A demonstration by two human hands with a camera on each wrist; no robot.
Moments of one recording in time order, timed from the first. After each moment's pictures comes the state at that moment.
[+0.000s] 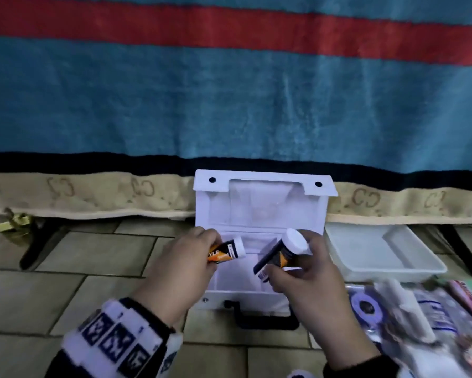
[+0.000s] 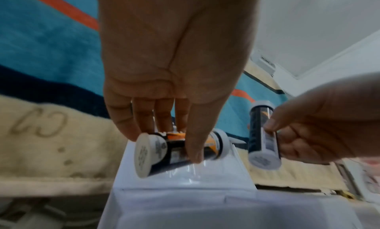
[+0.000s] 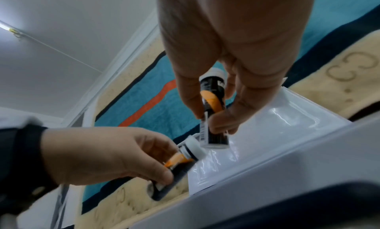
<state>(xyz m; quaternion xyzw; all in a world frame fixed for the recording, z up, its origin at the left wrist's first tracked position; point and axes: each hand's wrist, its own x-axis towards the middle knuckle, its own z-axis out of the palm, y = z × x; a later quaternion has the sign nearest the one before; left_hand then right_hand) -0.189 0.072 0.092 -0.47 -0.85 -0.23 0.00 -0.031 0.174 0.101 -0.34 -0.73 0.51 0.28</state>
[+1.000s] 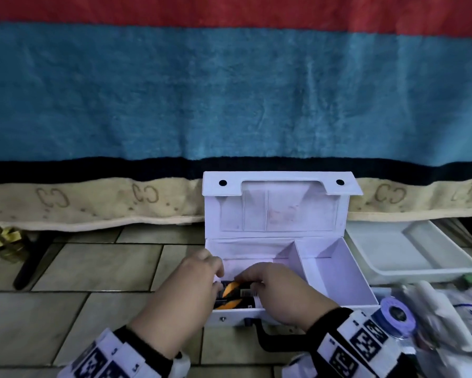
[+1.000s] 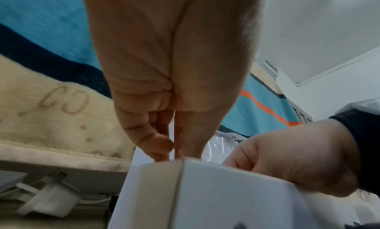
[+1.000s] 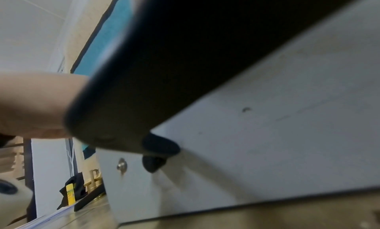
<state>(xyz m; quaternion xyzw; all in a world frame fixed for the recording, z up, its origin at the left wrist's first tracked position) -0.219 0.066 0.067 -0.51 -0.83 -0.20 -0.08 -0.107 0.199 0.043 -0.24 -0.90 0.36 -0.02</state>
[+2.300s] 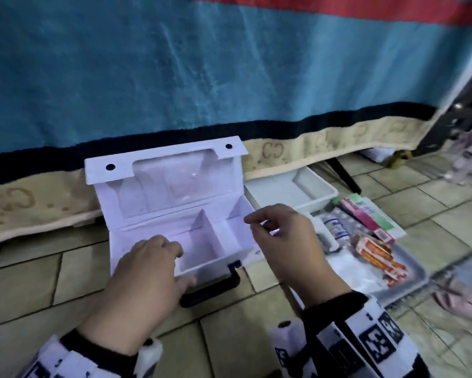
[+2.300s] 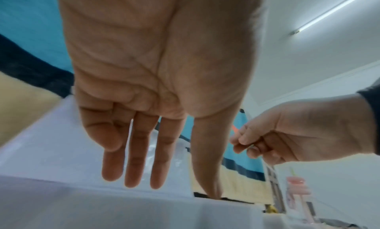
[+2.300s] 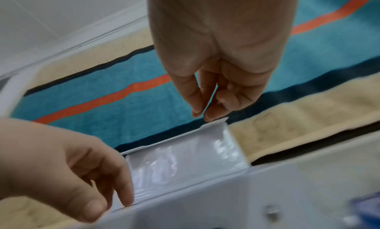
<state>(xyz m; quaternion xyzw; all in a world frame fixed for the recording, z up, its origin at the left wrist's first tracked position) -0.163 0.089 0.081 -0.58 -0.80 -0.10 -0.07 0.006 0.190 0.094 -0.46 -0.77 0.31 0.33</state>
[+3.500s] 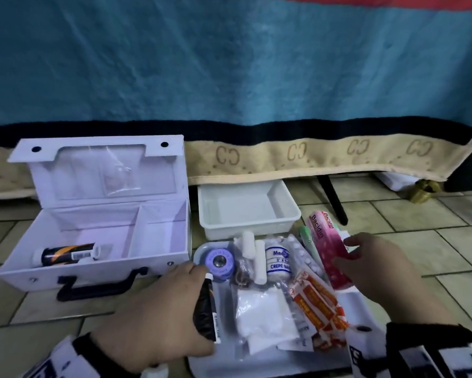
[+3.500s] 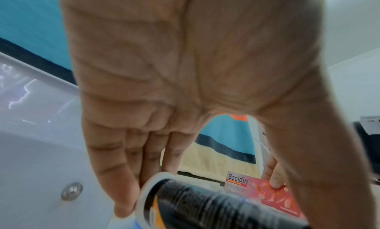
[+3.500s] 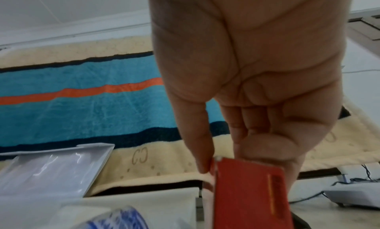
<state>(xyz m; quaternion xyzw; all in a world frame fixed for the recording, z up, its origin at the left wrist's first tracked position) 0.016 0.174 0.075 -0.58 -0.79 -0.05 -0.18 0.220 0.364 0.089 -0.60 -0.76 0.23 0.09</state>
